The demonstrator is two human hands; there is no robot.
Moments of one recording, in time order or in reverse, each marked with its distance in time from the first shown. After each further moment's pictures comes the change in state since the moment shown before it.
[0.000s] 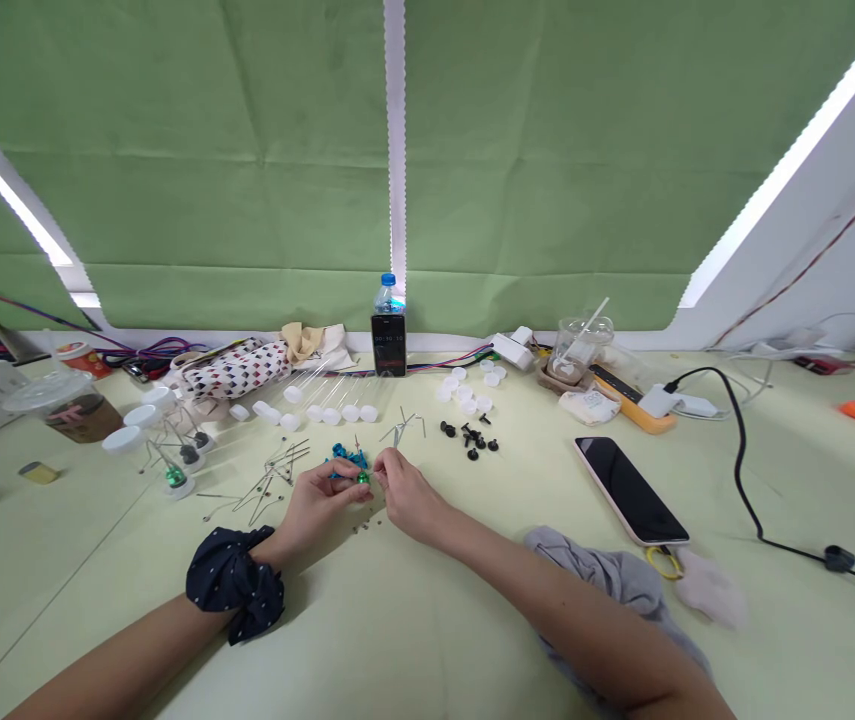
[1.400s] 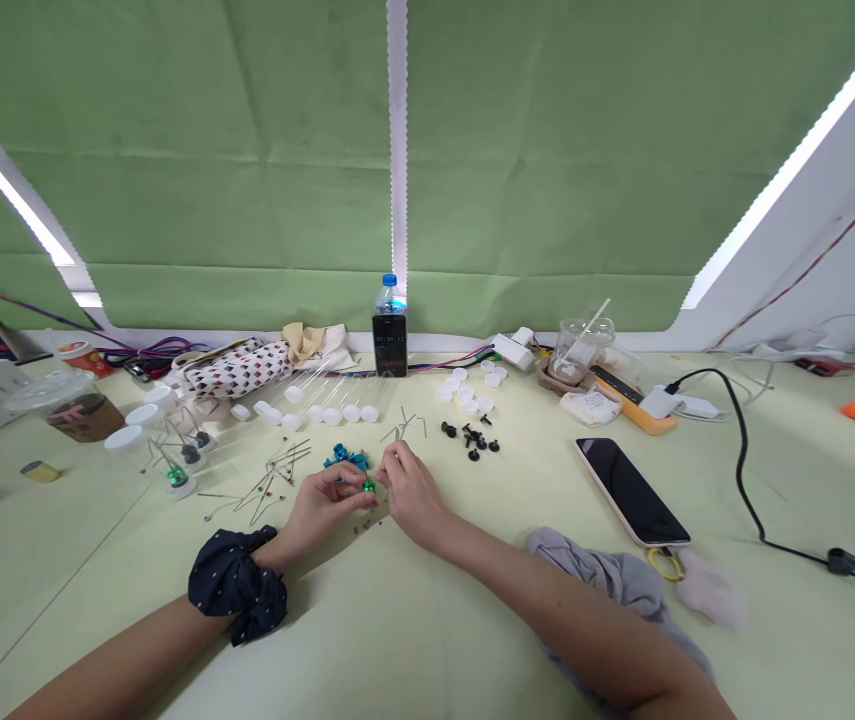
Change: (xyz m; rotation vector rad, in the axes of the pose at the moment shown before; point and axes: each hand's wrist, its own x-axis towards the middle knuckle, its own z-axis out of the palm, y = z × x) left_hand -0.002 -0.001 0.004 0.049 -0.070 0.054; right_hand -0.001 -0.002 0.003 -0.096 0.139 -0.064
